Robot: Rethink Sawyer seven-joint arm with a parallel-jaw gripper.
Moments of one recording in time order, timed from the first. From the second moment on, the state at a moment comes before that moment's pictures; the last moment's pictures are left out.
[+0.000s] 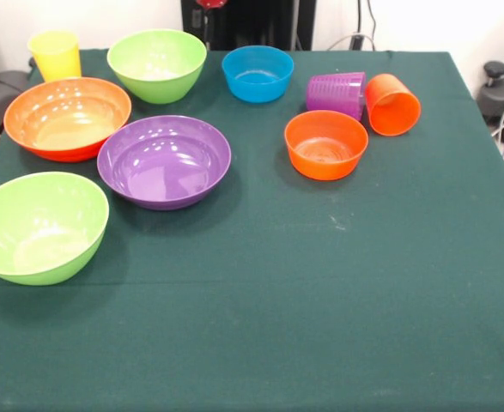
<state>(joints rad) -0.24 -0.05 -0.51 2.07 -0.79 -0.58 0.14</state>
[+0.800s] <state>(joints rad) -0.24 -0.04 -0.53 2.07 -0.79 -0.59 0.14</state>
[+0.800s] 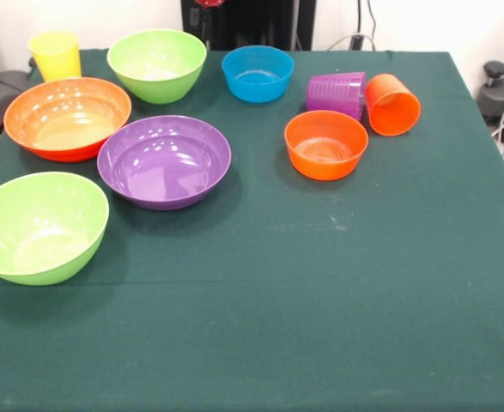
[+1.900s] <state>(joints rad) -0.26 0.00 -0.57 2.05 -0.75 -0.67 0.14</state>
